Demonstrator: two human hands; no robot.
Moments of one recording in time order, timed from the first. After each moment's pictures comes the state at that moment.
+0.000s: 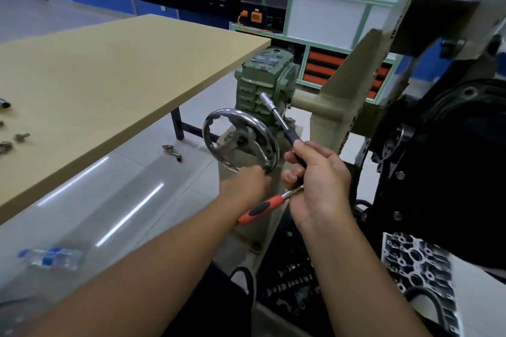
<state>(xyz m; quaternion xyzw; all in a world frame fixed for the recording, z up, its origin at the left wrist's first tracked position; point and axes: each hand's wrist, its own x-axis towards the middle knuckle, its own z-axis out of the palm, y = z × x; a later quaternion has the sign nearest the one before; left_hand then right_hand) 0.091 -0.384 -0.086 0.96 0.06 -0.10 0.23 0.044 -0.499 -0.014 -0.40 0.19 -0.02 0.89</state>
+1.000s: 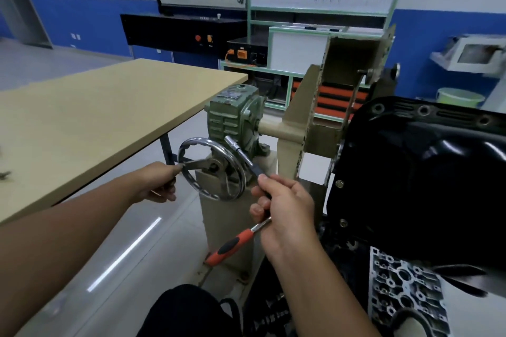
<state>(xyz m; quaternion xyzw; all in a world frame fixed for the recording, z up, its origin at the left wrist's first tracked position) 0.125 -0.250 -0.059 0.85 0.25 -0.12 0.45 0.024 -0.531 -0.011 -0.41 0.18 0.03 0.89</state>
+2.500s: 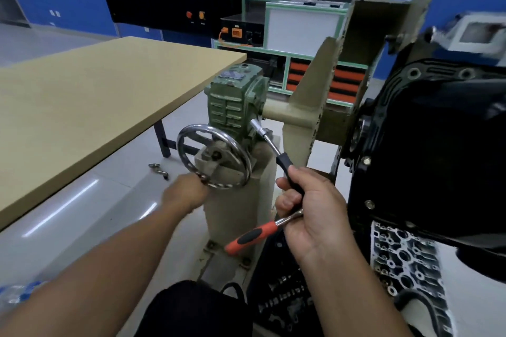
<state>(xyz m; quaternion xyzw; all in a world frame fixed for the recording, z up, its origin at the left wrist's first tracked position) 0.119 -0.322 -0.110 0.94 0.20 -0.12 0.26 0.021 -0.543 -0.010 -0.37 0.21 0.01 0.90</state>
